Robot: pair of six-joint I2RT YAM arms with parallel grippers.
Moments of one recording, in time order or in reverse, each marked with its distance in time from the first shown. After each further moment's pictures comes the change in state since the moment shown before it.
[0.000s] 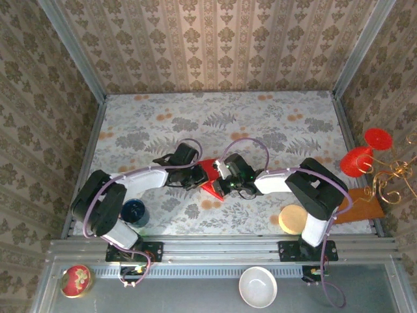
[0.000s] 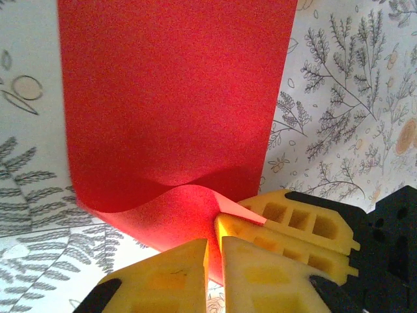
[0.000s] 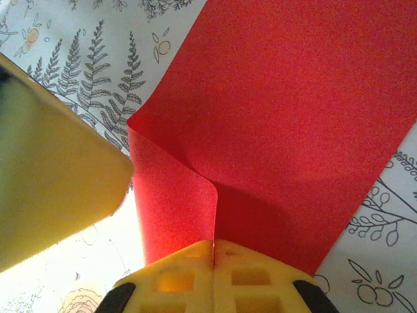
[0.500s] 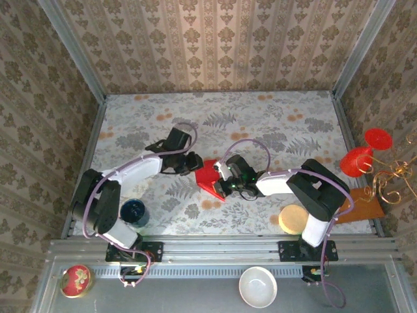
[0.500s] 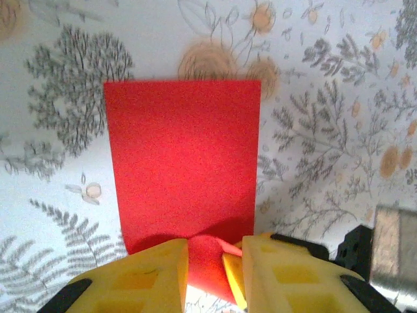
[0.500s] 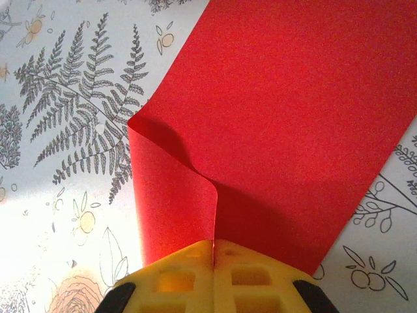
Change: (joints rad) left arm 0.100 -0.014 0.143 -0.172 -0.022 0.196; right arm 0.000 -0.018 -0.032 0.026 0.003 -0.026
